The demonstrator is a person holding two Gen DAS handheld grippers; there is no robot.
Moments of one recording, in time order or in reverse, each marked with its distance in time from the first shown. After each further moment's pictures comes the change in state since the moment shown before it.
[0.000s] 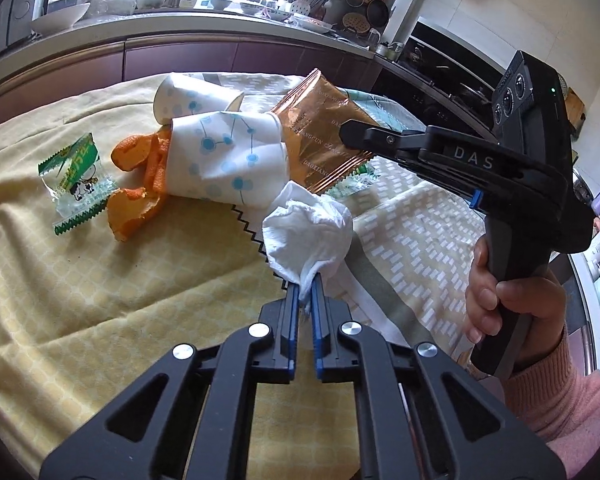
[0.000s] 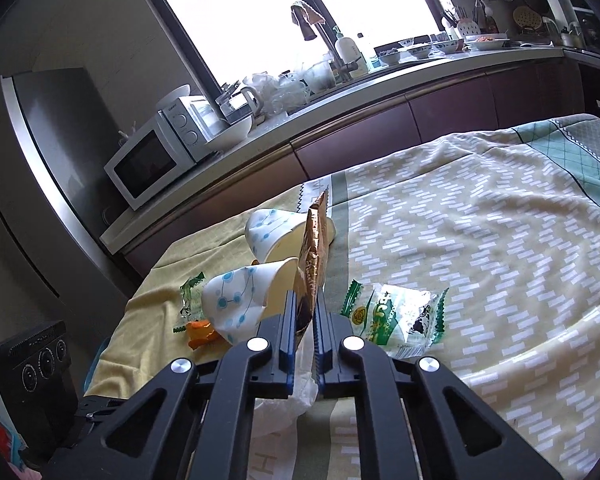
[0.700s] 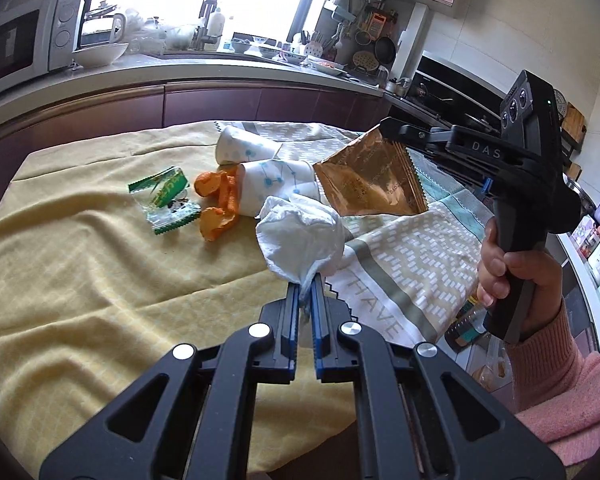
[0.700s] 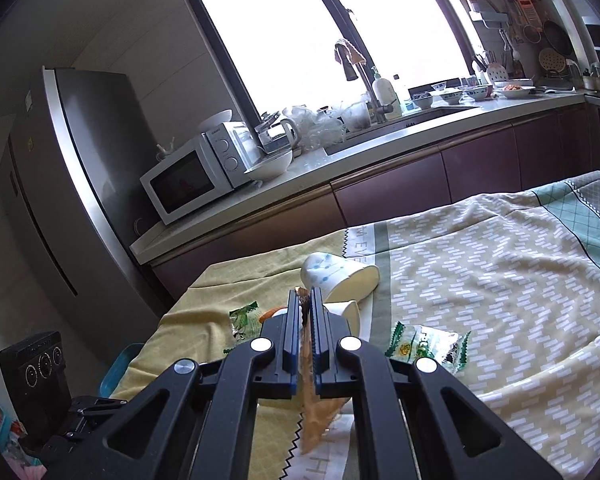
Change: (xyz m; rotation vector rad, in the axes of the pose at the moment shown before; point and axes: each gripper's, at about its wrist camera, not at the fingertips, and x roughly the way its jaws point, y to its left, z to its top) left arm -0.100 0.020 -0.028 -0.005 -0.149 0.072; right arm -0.042 0.047 0.015 -0.103 -0.110 0.070
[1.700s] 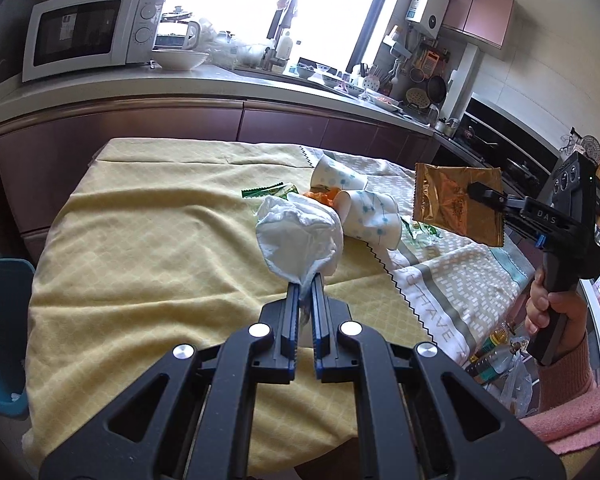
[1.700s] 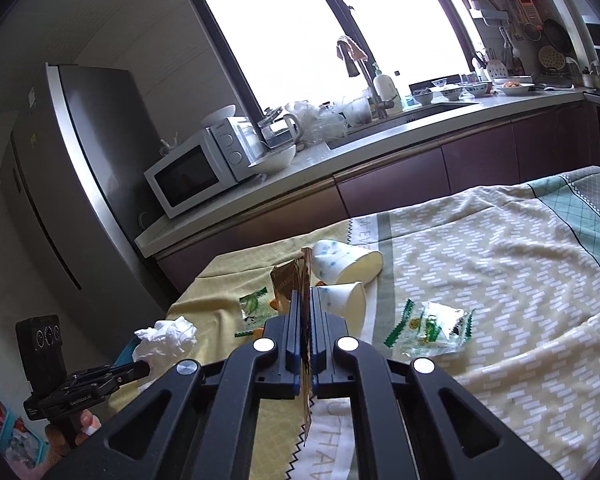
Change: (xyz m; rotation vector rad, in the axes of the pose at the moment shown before) left arm -0.066 0.063 -0.011 -0.132 -0.106 0.141; right arm -0.019 0.010 -0.008 0.004 0.018 0.017
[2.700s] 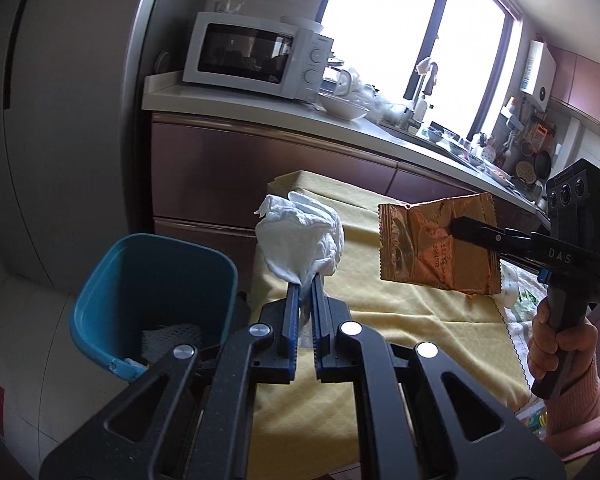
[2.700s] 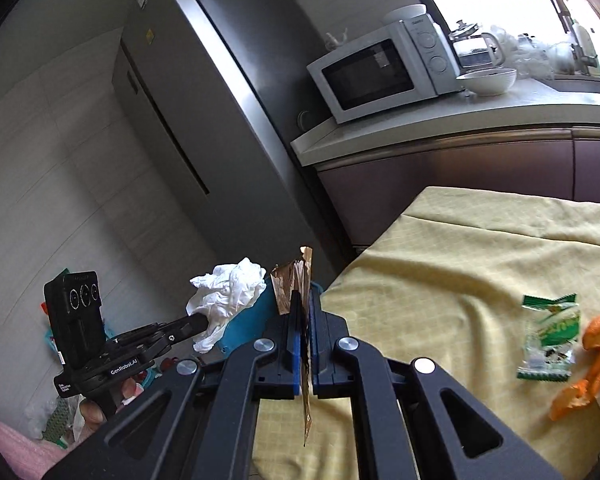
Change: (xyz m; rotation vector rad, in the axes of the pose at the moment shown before) left arm -0.135 0.137 -0.025 -0.240 -0.179 0.385; right arm 0.164 0.200 -0.018 -0.215 0.342 0.528
